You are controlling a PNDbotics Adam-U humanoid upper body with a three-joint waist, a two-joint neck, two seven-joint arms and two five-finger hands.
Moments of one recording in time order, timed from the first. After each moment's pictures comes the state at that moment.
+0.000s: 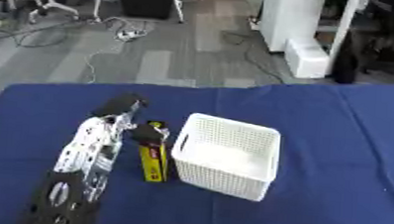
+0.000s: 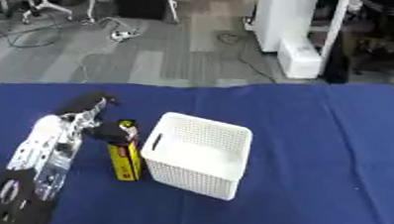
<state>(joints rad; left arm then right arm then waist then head) -0.40 0.09 0.00 -1.61 -1.36 0.41 -0.67 -0.12 -0.58 0.02 -1.99 -1.30 -0.57 0.44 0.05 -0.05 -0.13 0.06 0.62</state>
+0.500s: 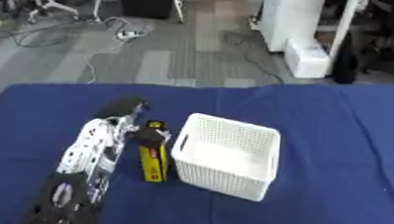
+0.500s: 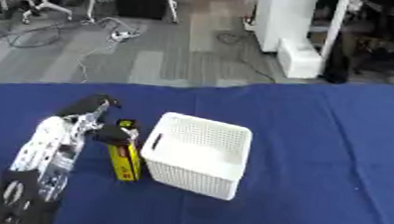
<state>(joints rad) -0.40 0.08 0.00 -1.61 -1.37 0.41 -0.68 -0.12 -0.58 0.02 -1.99 -1.30 -0.57 0.44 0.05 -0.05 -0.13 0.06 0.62</state>
